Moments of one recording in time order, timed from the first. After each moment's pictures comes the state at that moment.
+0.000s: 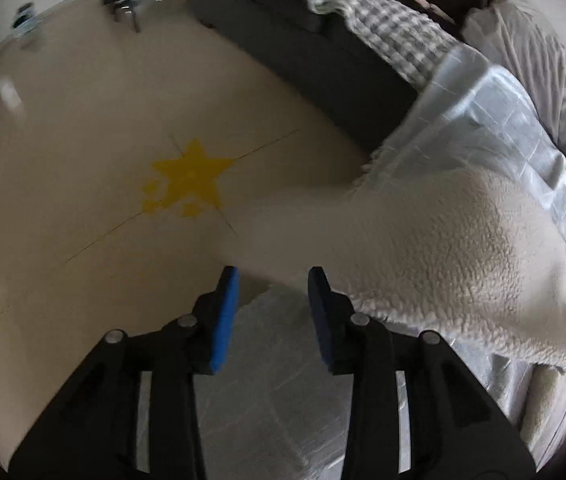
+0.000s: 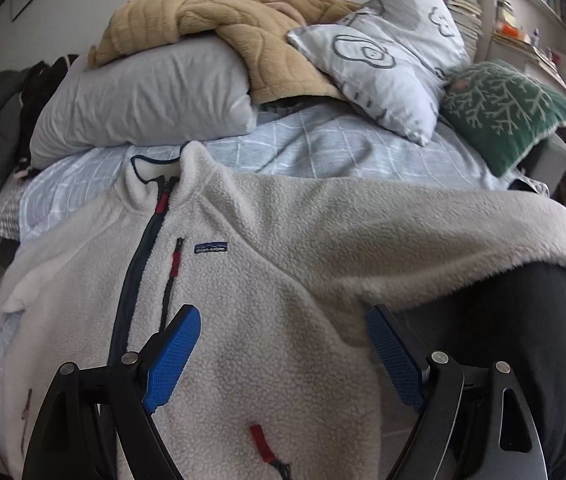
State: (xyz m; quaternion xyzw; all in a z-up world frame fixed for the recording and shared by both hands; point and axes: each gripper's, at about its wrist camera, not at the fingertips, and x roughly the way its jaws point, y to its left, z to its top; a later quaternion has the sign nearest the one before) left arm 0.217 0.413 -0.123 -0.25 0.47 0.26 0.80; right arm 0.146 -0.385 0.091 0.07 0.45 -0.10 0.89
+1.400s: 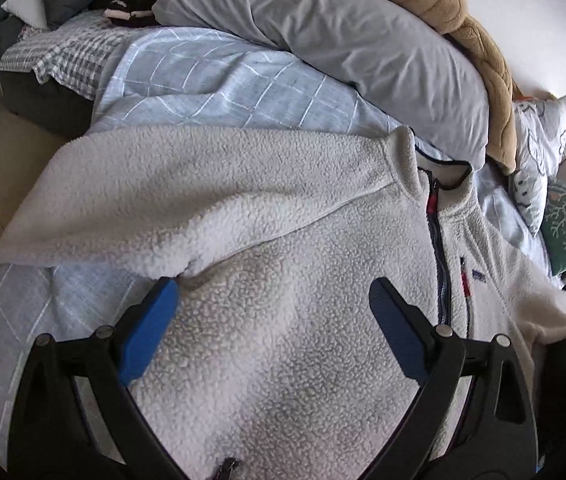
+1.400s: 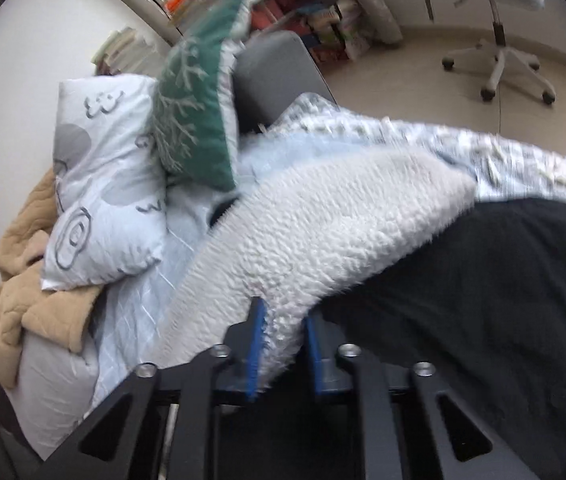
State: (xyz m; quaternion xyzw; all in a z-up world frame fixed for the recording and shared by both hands) left arm 0.262 0.083 -0.038 -0.15 0.44 -0.03 0.88; right arm 0.055 -0.723 0.098 0.42 0.28 -0.35 0.79
